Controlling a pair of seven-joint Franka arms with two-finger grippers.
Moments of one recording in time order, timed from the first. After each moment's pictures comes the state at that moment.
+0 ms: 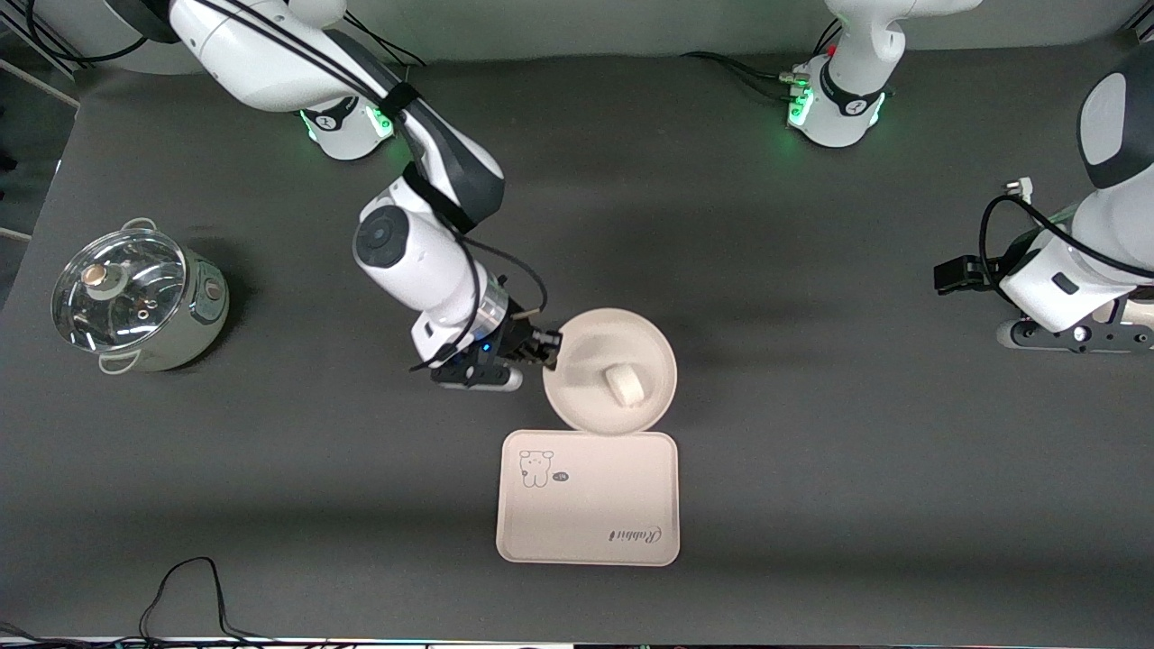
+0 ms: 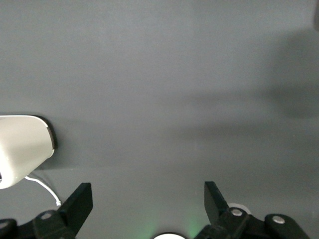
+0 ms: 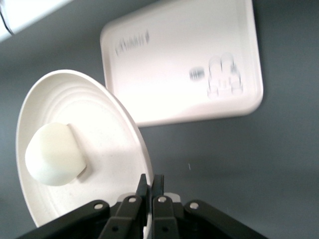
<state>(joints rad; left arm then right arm) 0.00 0.14 -0.08 -1.59 0.07 1.54 -0.03 0.25 0.56 0.38 -1.56 0.06 2.46 0.70</state>
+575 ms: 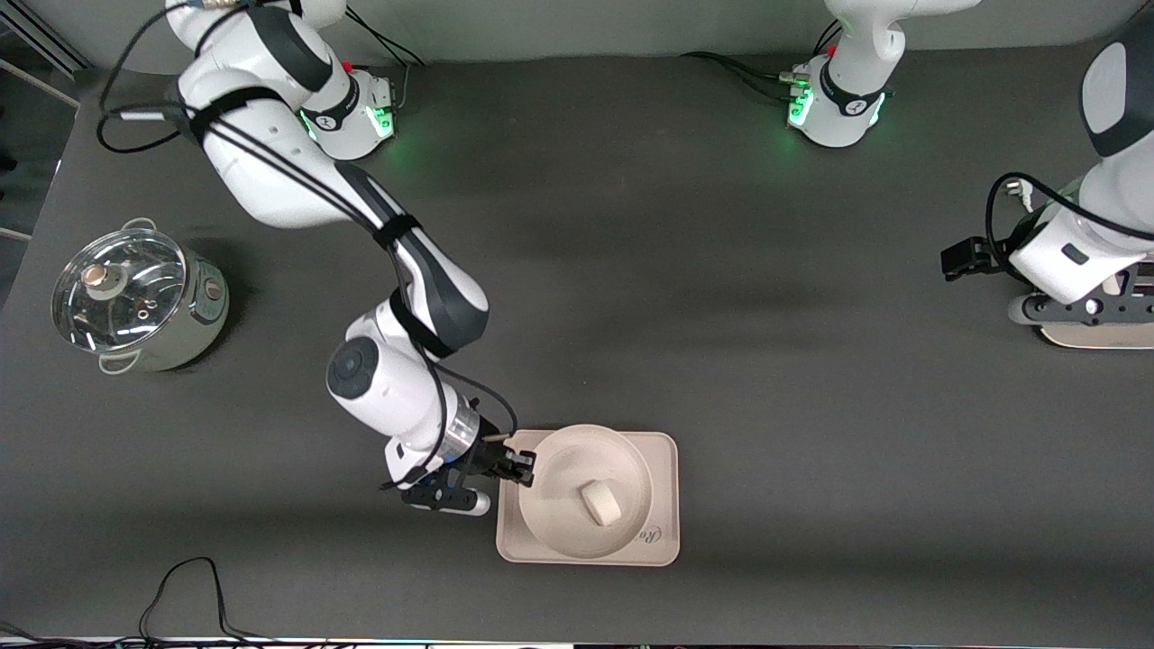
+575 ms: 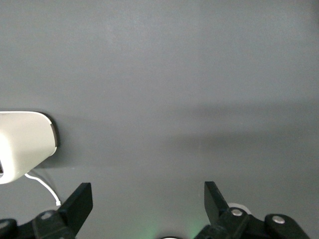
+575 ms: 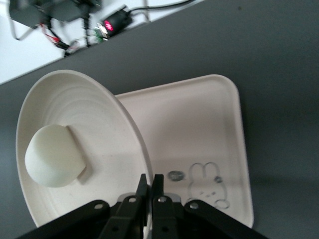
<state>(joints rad) 0.04 0.01 -0.11 -1.74 0.07 1.61 -0.03 0.24 1.00 0.32 -1.10 -0.01 2.45 0.55</state>
